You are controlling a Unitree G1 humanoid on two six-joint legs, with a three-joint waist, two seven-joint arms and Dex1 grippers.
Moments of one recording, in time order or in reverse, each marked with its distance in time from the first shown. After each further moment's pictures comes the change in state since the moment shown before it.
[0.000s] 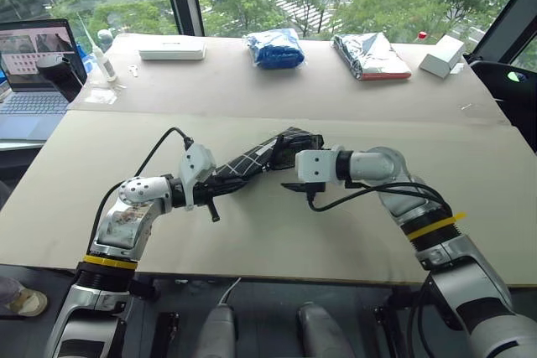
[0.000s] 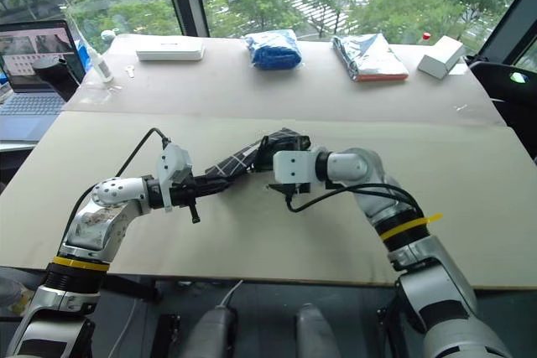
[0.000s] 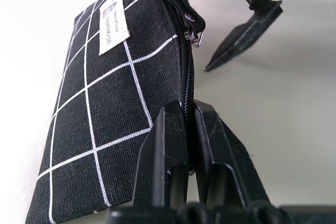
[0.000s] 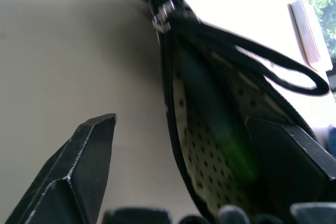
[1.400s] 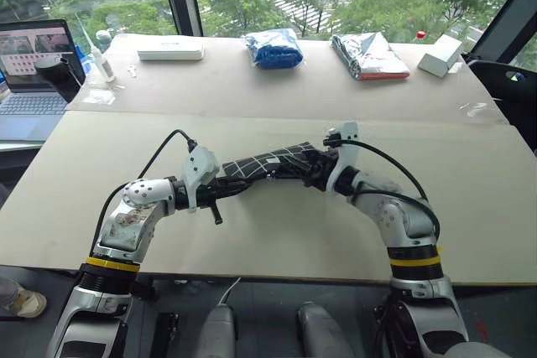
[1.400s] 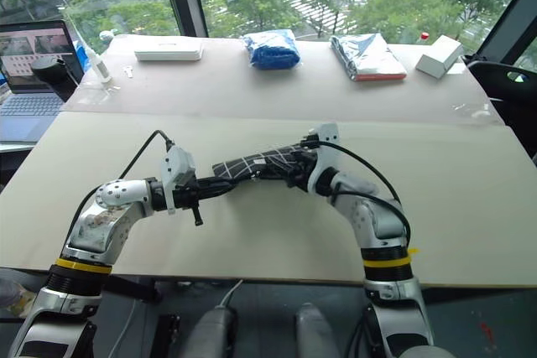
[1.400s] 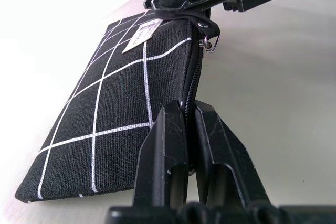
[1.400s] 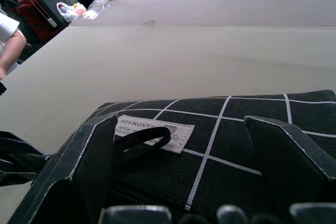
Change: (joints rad) left arm 0.011 -0.010 -0.012 -0.019 0.000 0.004 0.003; right arm 0.205 0.333 -0.379 -0.354 0.725 1.039 -0.456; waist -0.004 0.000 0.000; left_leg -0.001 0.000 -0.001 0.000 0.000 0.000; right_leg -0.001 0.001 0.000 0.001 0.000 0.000
